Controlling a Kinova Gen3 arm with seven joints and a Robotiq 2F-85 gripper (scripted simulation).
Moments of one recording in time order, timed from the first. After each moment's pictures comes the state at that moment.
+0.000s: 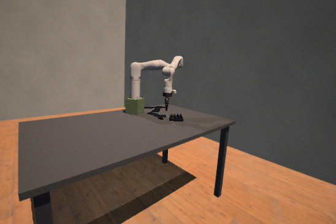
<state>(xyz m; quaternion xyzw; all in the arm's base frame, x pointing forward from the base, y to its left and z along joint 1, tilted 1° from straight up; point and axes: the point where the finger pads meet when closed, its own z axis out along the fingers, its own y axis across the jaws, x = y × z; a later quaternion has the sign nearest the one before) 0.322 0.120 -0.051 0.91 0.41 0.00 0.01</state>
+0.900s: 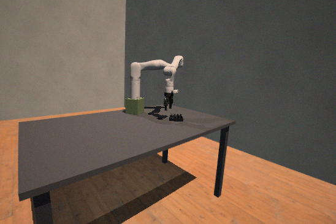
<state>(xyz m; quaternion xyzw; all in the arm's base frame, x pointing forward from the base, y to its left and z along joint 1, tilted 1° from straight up) 0.339 0.122 -0.048 0.97 0.22 0.01 0.00</state>
